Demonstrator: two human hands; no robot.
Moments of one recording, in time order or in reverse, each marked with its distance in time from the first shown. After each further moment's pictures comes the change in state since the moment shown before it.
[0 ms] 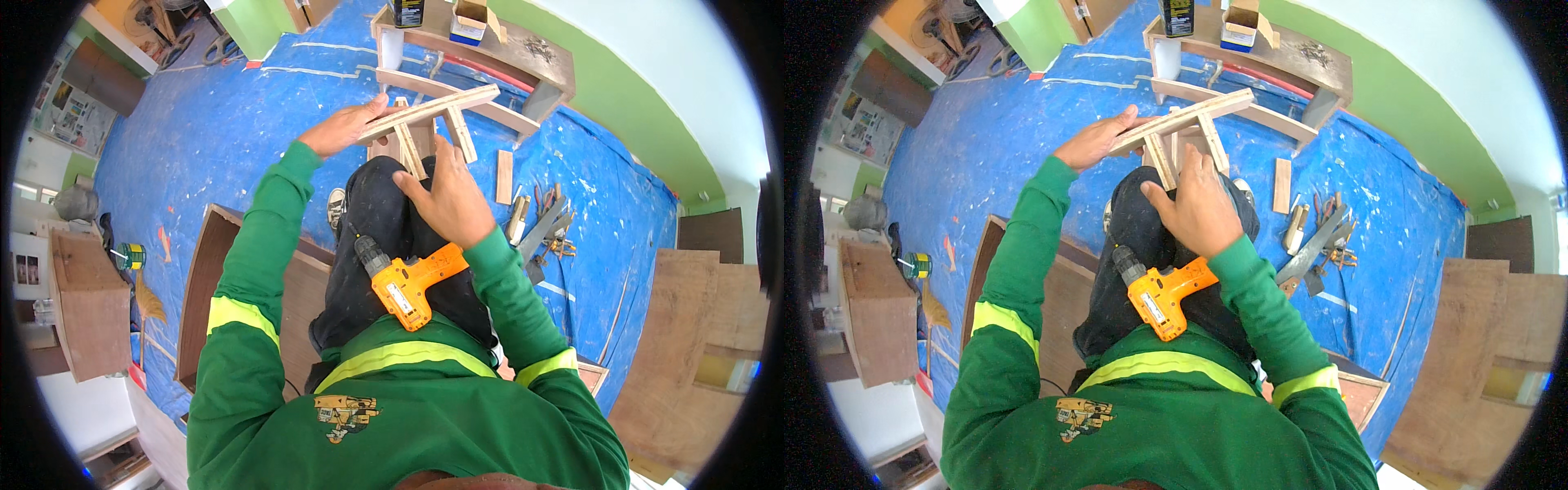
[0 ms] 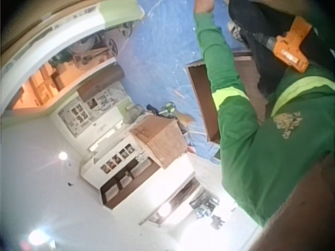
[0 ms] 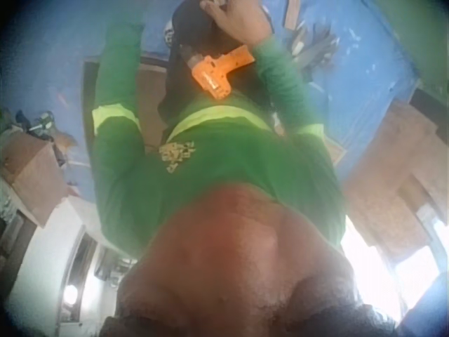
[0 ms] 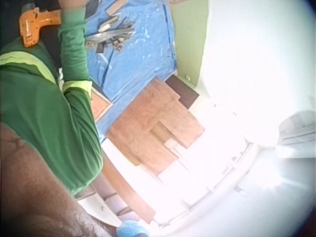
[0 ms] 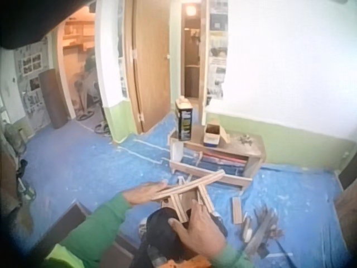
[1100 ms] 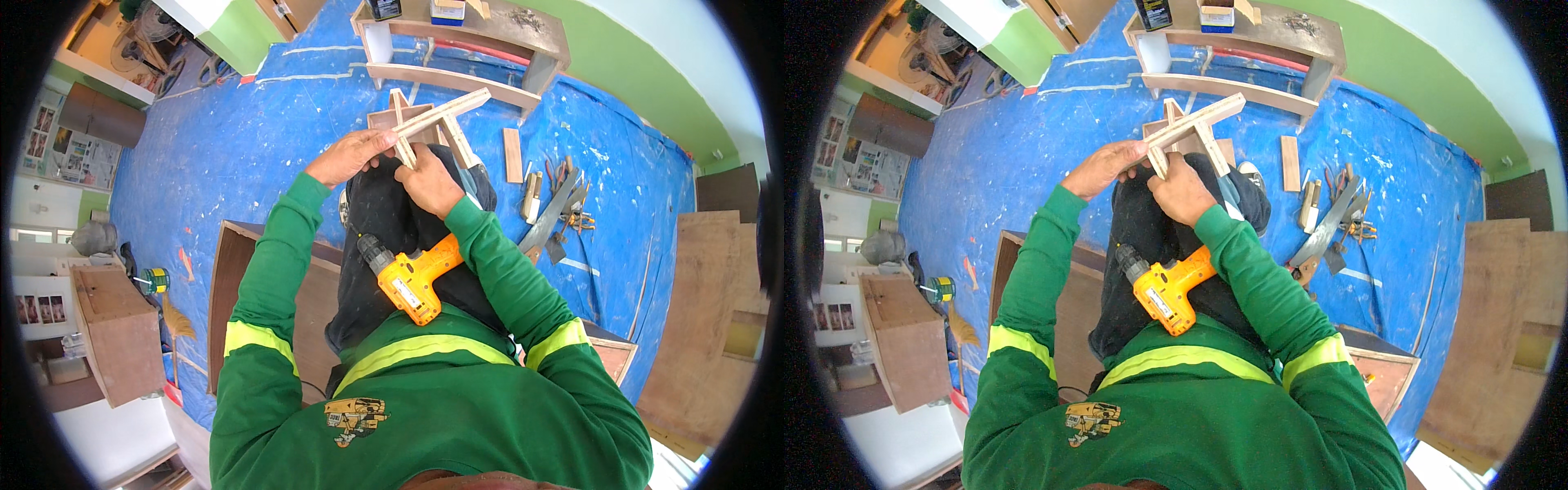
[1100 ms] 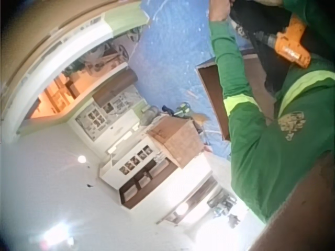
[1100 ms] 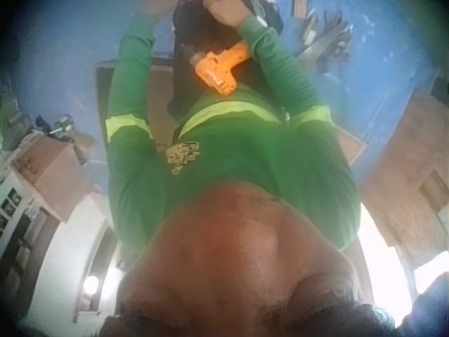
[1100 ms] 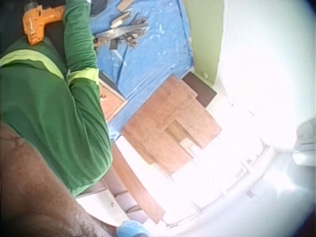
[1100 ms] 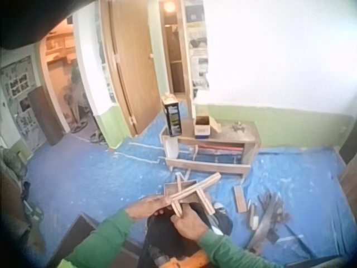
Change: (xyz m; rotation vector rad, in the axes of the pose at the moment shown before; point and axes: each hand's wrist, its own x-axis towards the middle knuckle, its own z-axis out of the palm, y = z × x) left_hand -0.005 -0.030 0.035 0.054 -0.072 -0.065; right_hand 0.018 0.067 0.070 0.510 -0.068 0.212
